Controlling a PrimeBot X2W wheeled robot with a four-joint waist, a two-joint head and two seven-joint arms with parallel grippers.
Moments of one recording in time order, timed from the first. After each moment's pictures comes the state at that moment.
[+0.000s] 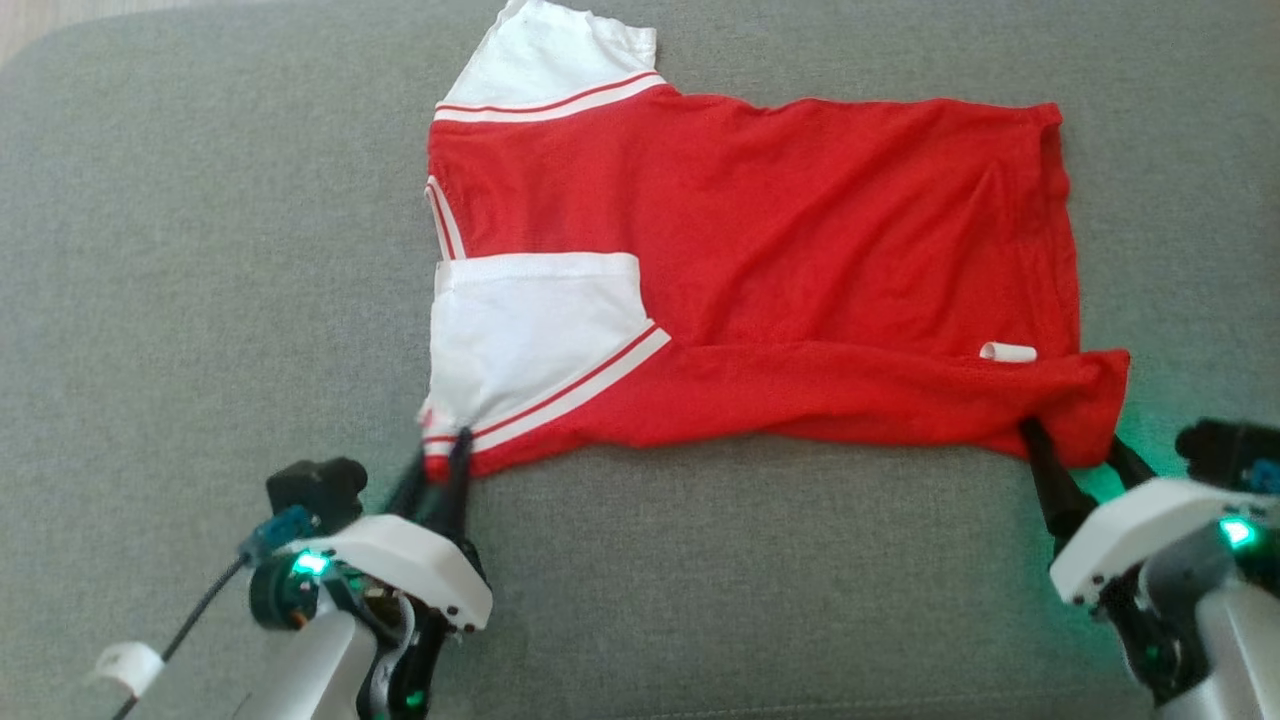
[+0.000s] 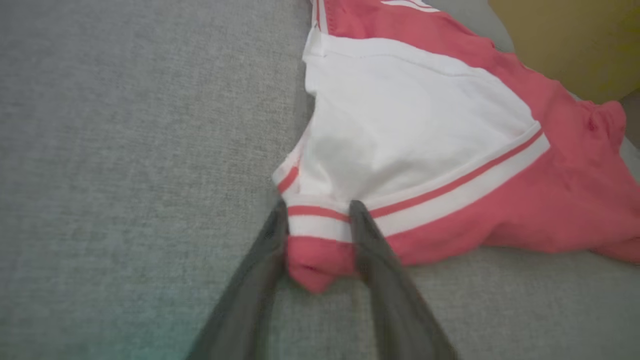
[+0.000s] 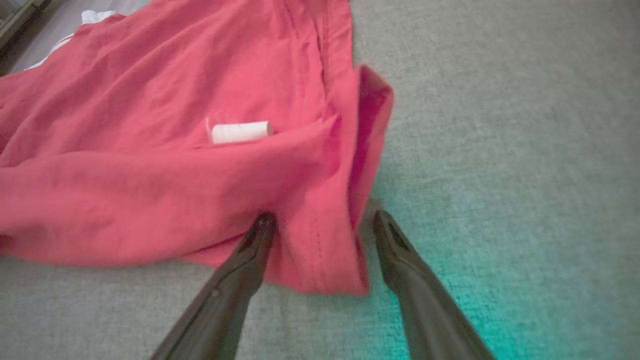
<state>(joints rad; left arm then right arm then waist) -0.23 0.21 -0.50 0.35 -0.70 0.09 0.04 -0.09 -0.20 0.00 0.30 0.41 0.13 0.20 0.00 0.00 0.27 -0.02</state>
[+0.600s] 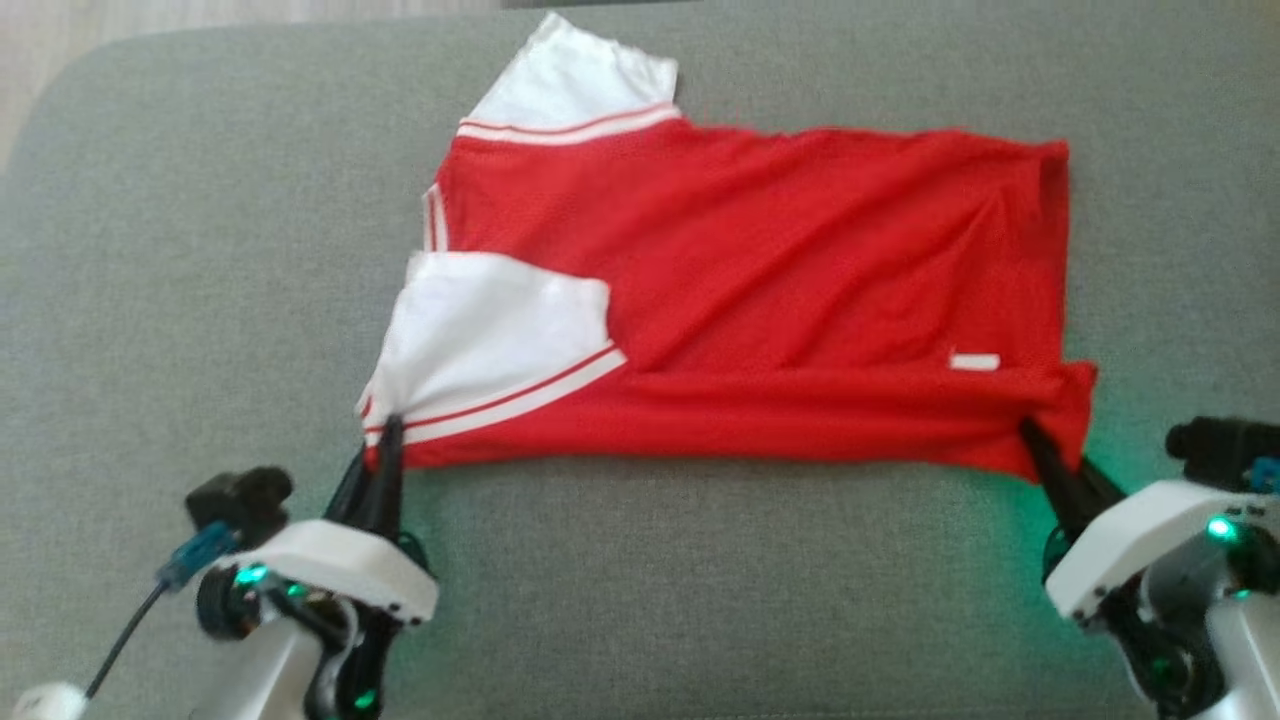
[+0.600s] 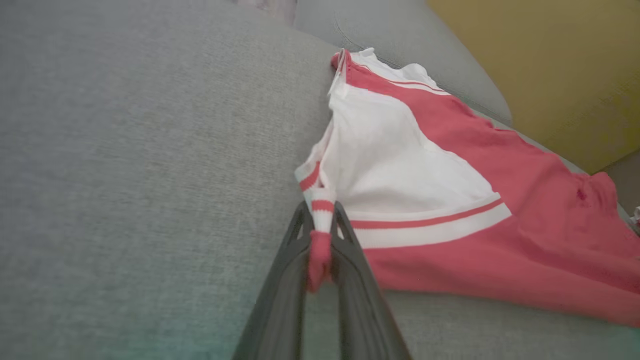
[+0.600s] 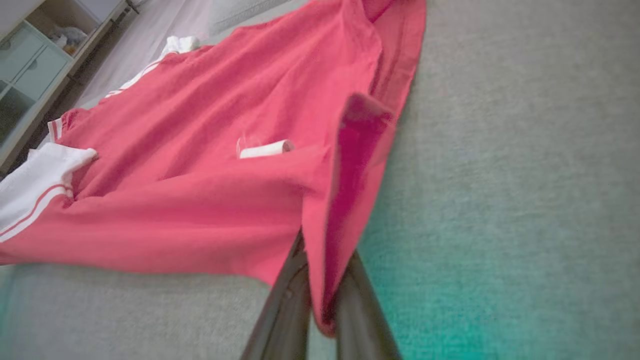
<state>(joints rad) -0.21 0.25 -0.41 0.34 -0.78 0.05 -0.03 -0.06 -0.27 0.09 0.18 0.59 0.13 0.28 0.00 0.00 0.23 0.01</state>
